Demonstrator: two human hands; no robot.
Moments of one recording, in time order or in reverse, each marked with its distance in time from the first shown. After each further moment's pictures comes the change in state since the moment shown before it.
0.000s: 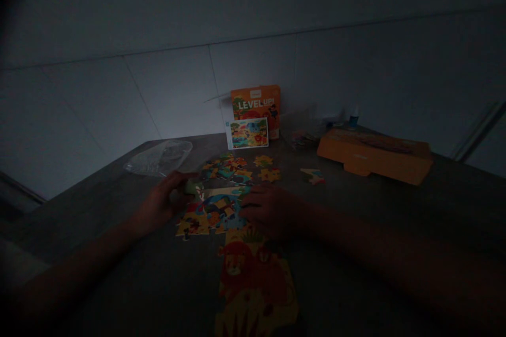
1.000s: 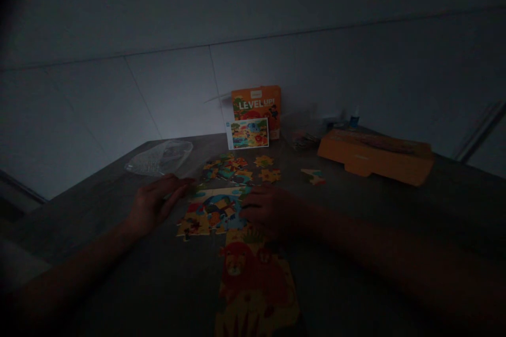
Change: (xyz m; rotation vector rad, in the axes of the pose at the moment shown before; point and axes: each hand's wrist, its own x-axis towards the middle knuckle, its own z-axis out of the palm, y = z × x) left_hand 0.004 0.016 -0.009 0.083 0.179 0.302; right_hand -0.001 0.001 0.002 0.003 0.025 -0.014
